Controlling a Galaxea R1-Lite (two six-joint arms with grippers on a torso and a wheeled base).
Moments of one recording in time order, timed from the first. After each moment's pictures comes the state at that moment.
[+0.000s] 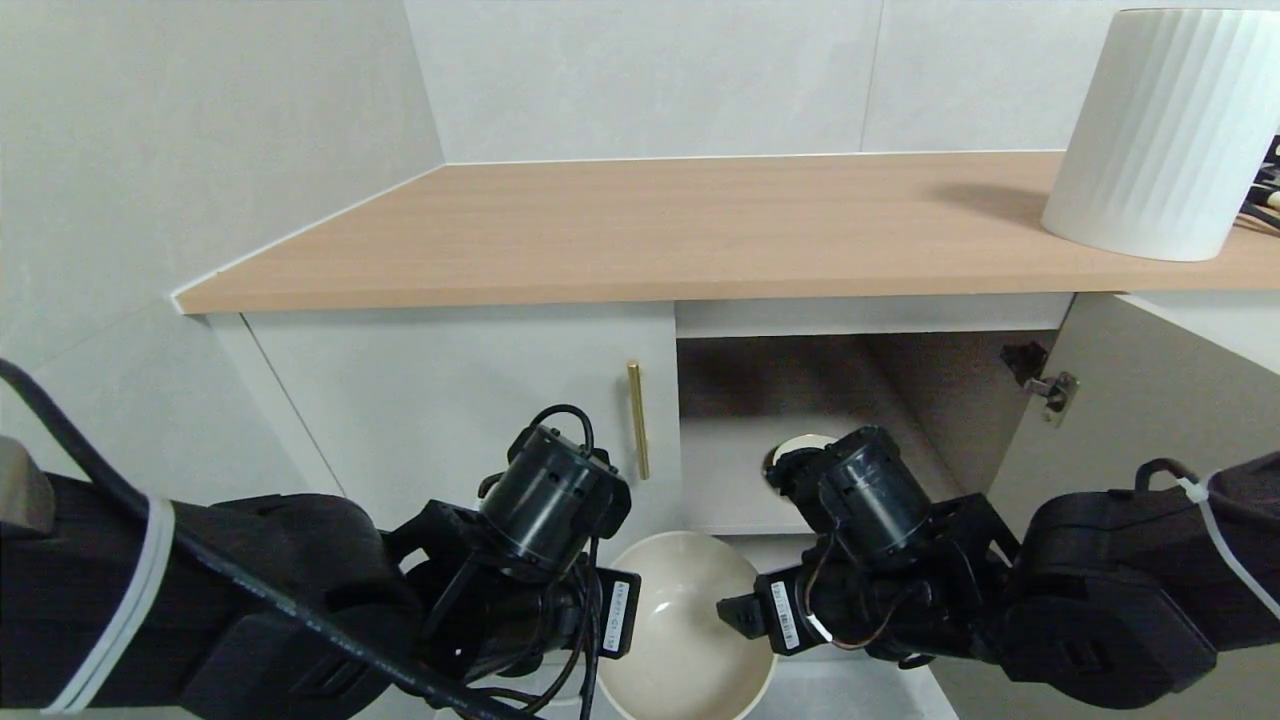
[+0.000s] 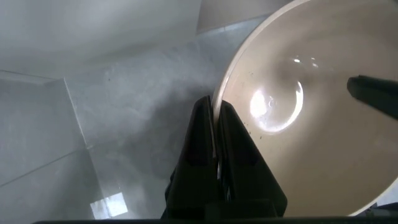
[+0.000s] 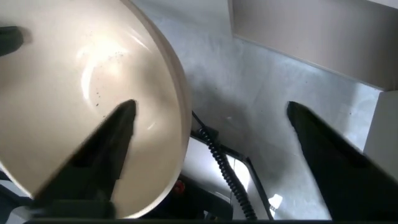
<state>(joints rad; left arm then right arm) -0.77 1.80 -0.89 0.00 0.25 -0.45 0.83 1.89 -0.95 -0.14 -0.15 0.41</state>
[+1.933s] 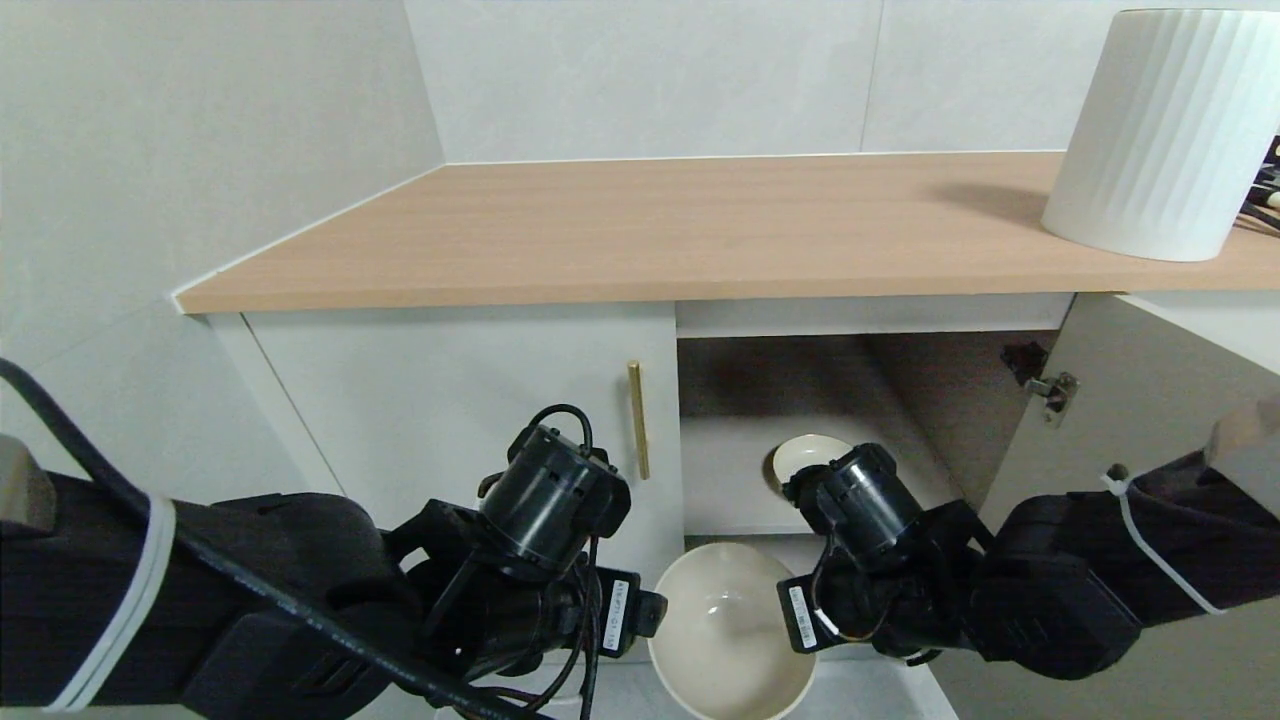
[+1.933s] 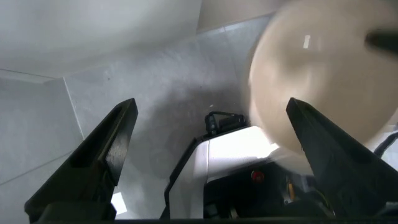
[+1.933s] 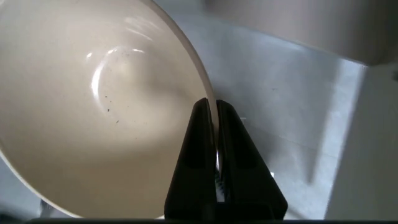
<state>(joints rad) -0.76 1.80 -0.89 0.00 0.25 -0.45 0.73 1.97 -0.94 -0.13 -0.16 0.40</state>
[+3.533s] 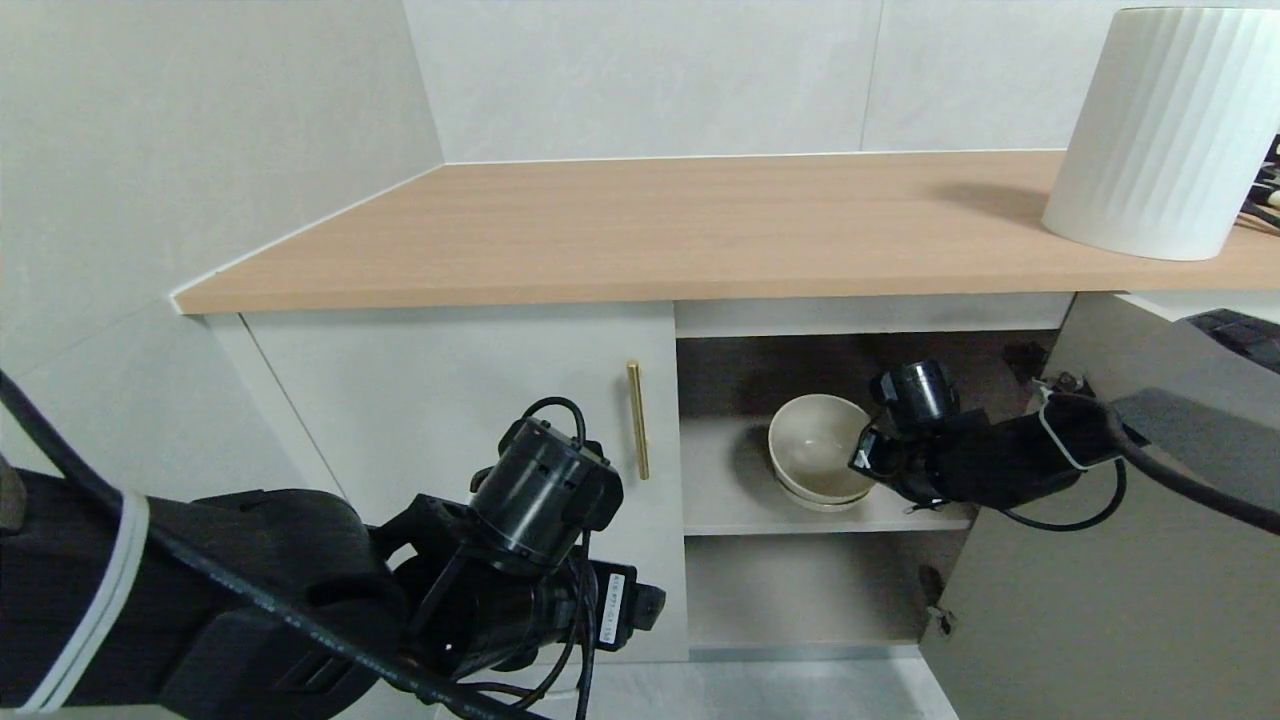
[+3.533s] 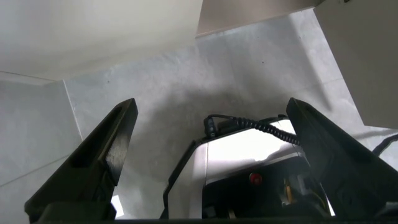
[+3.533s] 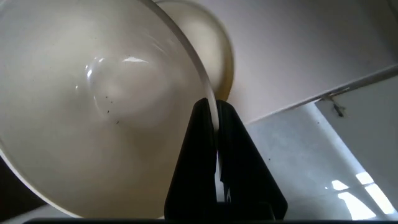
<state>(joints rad) -0.76 1.79 -0.89 0.00 0.25 -0.45 0.34 2.25 -1.27 -0.26 -0.31 0.72</state>
